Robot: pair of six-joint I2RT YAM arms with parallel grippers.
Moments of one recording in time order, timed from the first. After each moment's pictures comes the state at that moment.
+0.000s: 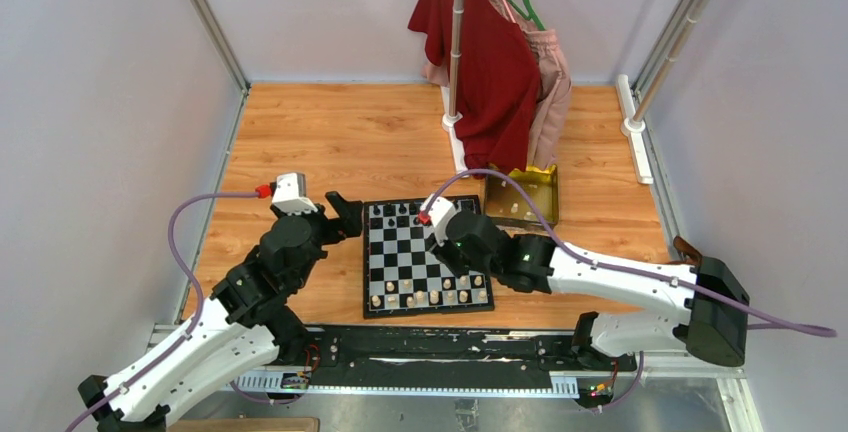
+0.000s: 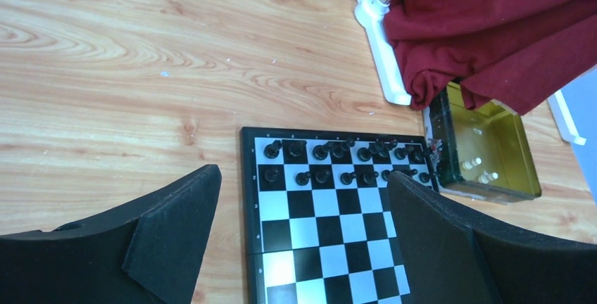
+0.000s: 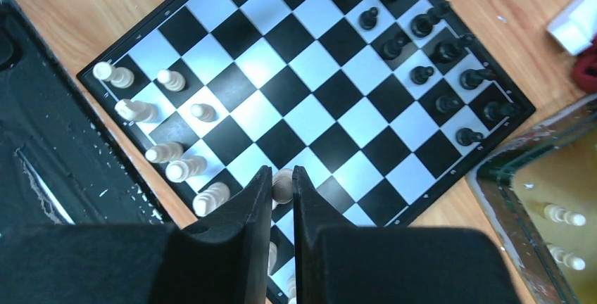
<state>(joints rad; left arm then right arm) -0.78 0.51 0.56 -0.32 -0.60 -0.58 1.14 1.19 0.83 -0.29 0.19 0.09</state>
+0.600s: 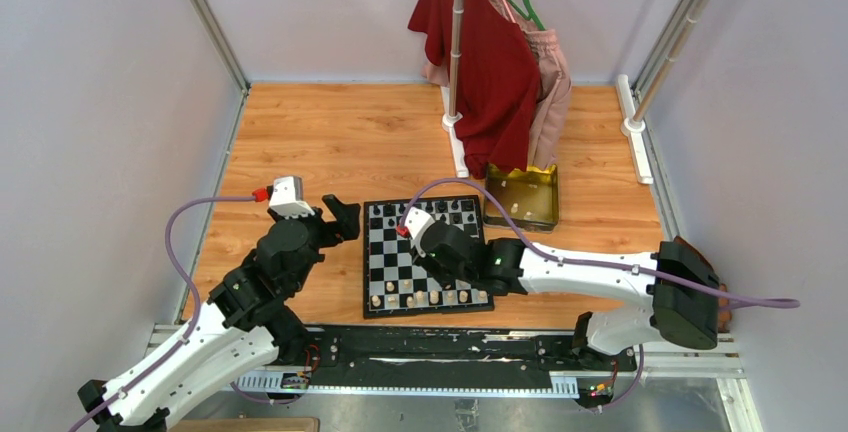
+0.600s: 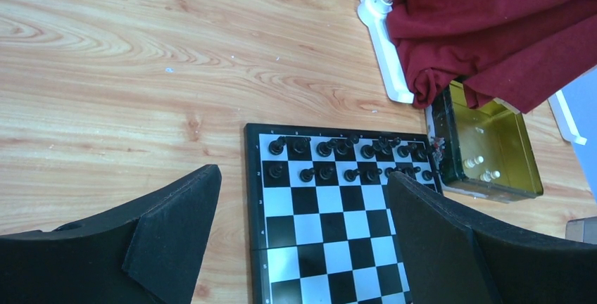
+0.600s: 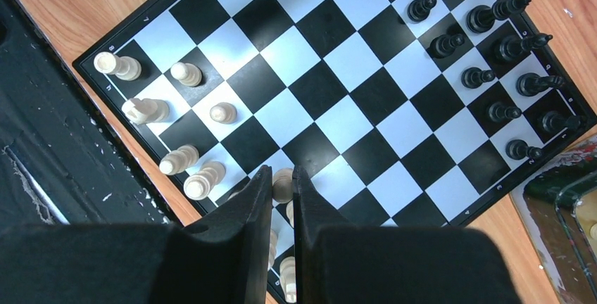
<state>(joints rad) -0.78 0.47 0.55 -0.35 -0.61 -0.58 1.22 1.35 0.89 -0.29 0.22 0.12</state>
